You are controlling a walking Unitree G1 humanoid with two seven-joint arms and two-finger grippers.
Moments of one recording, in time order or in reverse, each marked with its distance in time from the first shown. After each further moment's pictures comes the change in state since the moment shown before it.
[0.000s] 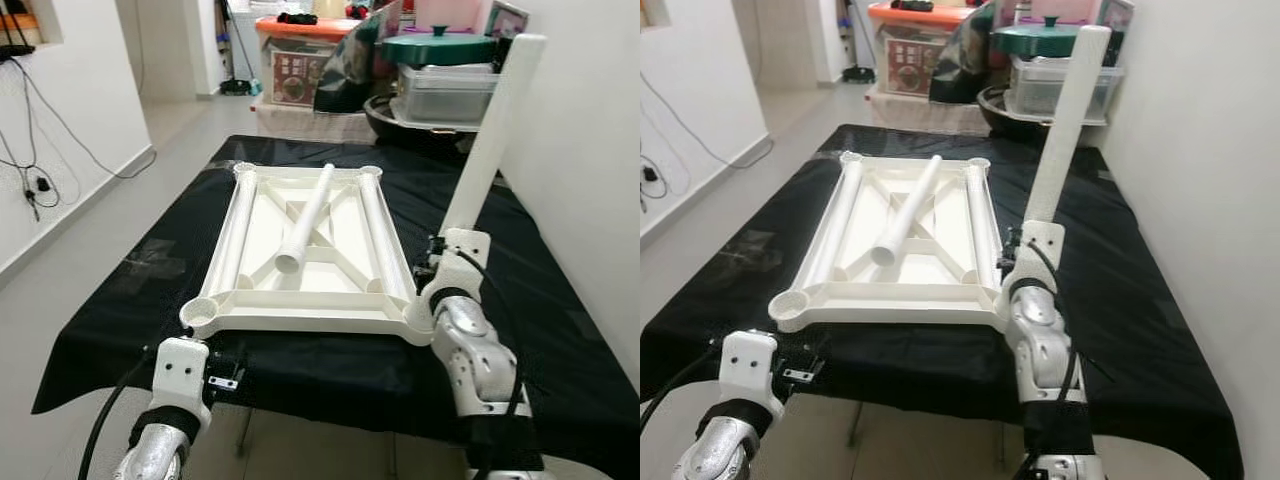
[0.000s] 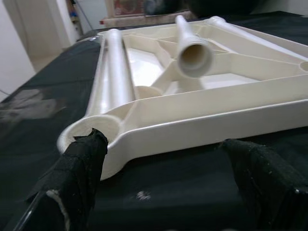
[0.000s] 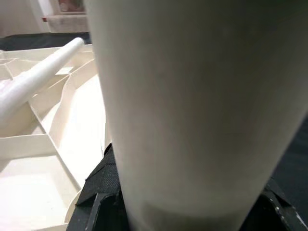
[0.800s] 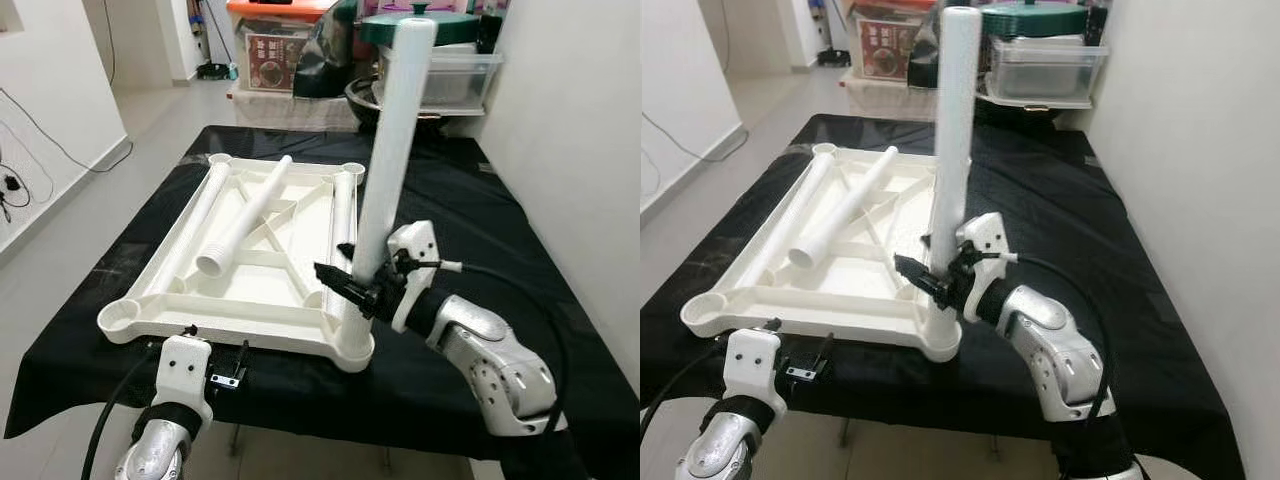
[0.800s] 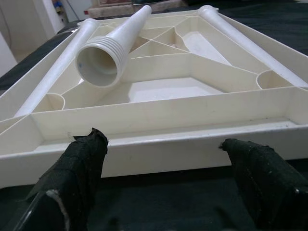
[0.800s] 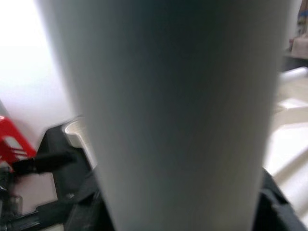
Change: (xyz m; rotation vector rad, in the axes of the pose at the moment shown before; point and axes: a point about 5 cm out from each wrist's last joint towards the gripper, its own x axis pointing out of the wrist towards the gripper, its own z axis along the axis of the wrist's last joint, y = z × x) left arm 0.004 0.000 -0.003 0.003 0.001 -0.015; right arm -0.037 0.030 0.022 -0.064 -0.118 0.995
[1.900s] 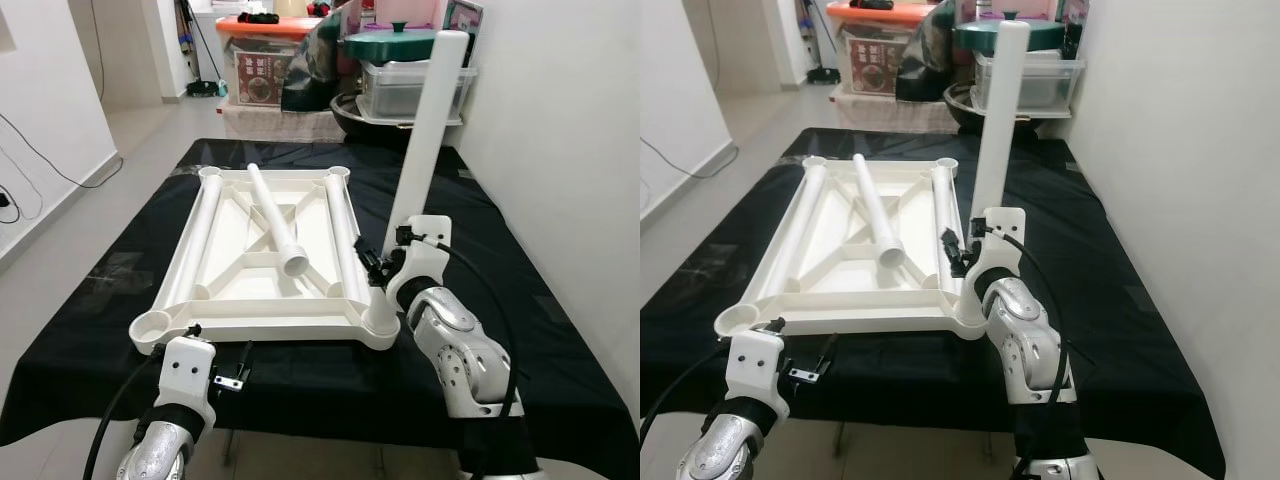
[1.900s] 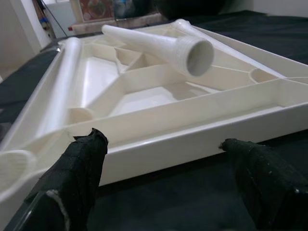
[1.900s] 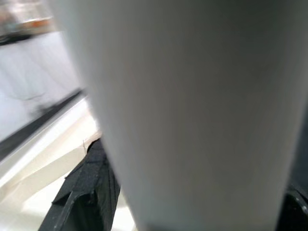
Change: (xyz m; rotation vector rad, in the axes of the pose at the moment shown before) left arm -0.001 -0.004 0.004 0.011 -0.016 -0.022; right arm 0.011 -0.015 -0.001 0.058 -0.017 -0.408
